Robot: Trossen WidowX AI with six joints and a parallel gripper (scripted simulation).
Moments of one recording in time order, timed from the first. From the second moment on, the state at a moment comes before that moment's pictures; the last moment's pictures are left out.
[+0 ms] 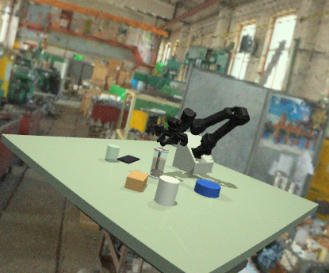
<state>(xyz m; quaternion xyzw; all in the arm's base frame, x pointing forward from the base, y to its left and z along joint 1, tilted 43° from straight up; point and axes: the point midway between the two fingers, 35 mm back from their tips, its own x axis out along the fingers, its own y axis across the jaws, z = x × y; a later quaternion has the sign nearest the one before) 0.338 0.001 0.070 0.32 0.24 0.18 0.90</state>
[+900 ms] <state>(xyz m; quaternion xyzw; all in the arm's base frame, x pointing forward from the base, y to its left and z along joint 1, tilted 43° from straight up) 0.326 -0.049 0.119 0.33 0.26 0.17 0.89</state>
